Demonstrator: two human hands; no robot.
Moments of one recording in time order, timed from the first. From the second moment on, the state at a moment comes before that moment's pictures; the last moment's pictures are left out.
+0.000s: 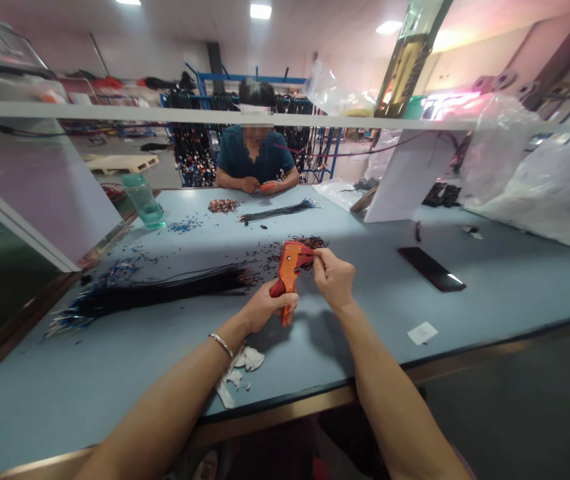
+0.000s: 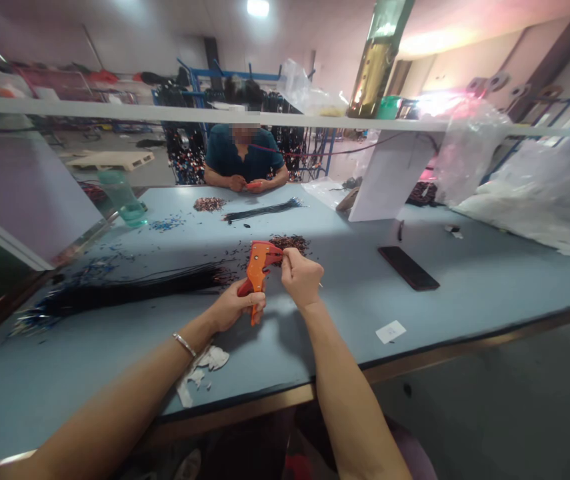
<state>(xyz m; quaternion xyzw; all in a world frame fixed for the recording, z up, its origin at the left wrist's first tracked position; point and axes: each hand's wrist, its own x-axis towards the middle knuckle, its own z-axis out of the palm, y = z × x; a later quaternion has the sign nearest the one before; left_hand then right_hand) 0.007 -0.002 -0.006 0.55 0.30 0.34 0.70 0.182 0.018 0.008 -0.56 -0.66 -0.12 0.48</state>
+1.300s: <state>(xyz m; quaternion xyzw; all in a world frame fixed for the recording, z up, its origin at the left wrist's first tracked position) 0.003 0.005 -0.016 0.75 0.45 0.45 0.18 0.178 0.021 0.011 -0.52 -0.56 0.34 0.55</state>
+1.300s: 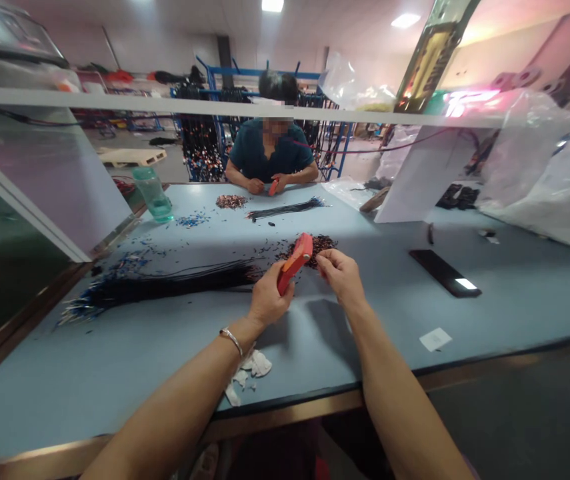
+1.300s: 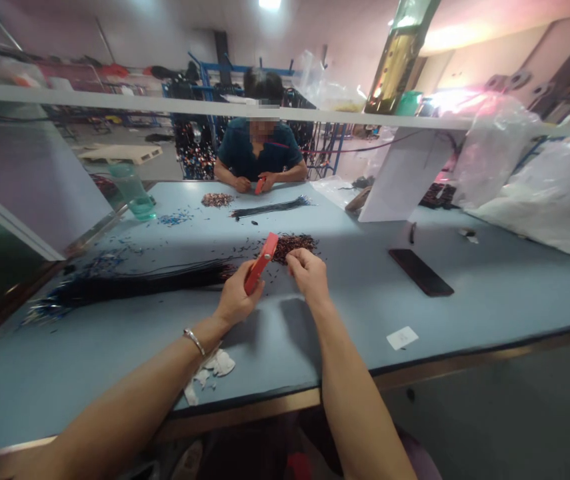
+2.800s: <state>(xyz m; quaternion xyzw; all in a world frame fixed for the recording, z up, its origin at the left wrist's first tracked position) 0.002 0.002 -0.017 0.82 0.46 0.34 -0.06 0.187 0.019 0.010 -0.40 -0.62 0.45 0.51</state>
